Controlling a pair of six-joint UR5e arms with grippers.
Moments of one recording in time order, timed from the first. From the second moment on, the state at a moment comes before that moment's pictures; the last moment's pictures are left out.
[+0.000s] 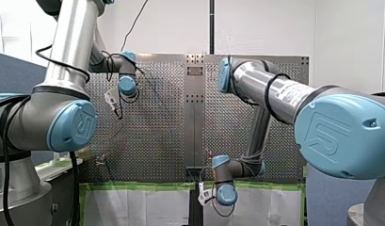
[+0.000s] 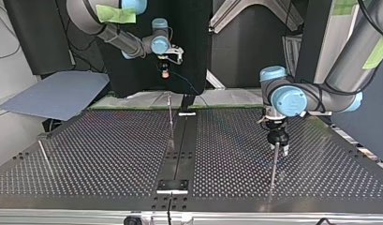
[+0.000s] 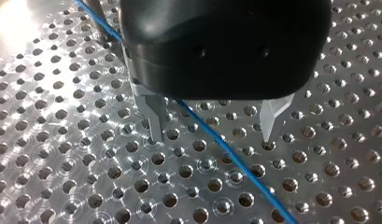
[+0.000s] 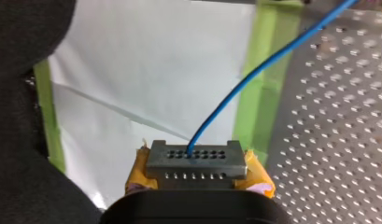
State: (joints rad) left arm -0.04 -1.86 -1.69 -2.75 -1.82 -2.04; right arm 2.22 -0.38 1.55 -0.72 1.82 1.60
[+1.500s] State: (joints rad) left arm -0.05 -1.86 -1.69 -2.77 -1.85 -2.01; right arm 2.17 -0.57 1.98 -1.16 1.66 1.58
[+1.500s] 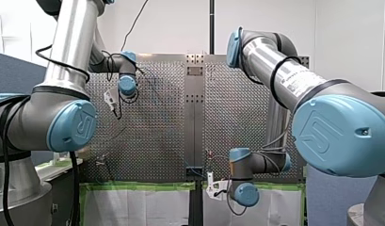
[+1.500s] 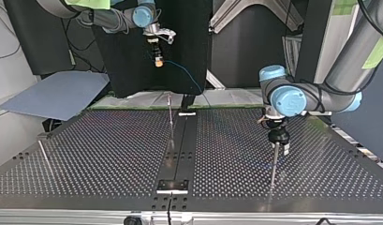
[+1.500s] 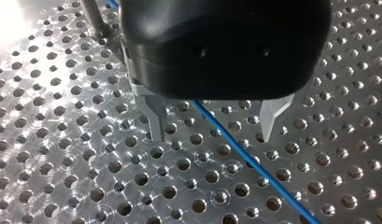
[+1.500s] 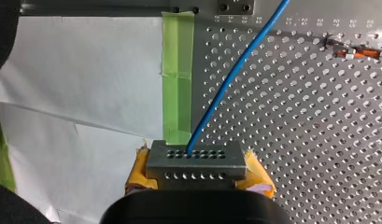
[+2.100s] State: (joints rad) left arm -0.03 -1.86 -1.68 -2.77 -1.86 -2.00; right arm 2.04 -0.58 1.98 -1.32 1.51 1.61
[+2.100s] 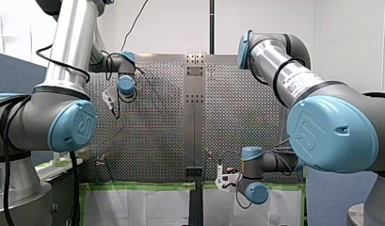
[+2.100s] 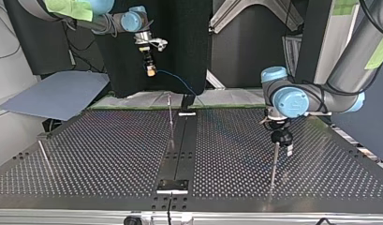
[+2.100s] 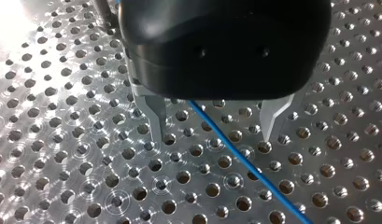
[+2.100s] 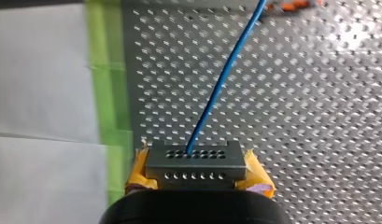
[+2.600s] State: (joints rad) left arm -0.03 -1.86 -1.68 -2.77 -1.87 -2.00; right arm 1.97 -0.58 1.92 -1.41 1.45 1.52
